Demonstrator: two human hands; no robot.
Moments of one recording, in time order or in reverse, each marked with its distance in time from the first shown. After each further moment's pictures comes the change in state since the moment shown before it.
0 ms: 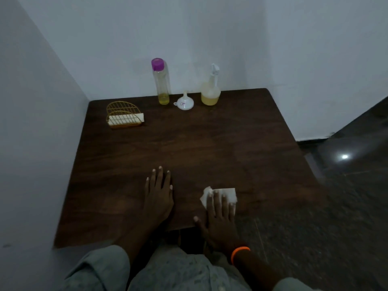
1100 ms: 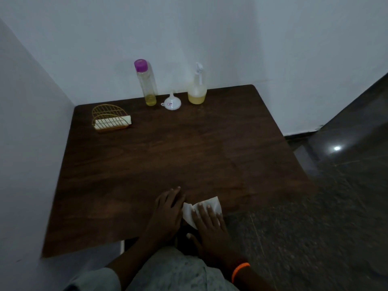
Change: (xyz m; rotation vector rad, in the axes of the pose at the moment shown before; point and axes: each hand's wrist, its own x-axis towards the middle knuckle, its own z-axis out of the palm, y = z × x) left_hand -0.048 0.037 0.003 -0.088 -0.059 0.409; right_hand -0.039 0.006 0.000 -0.001 -0.072 -0.147
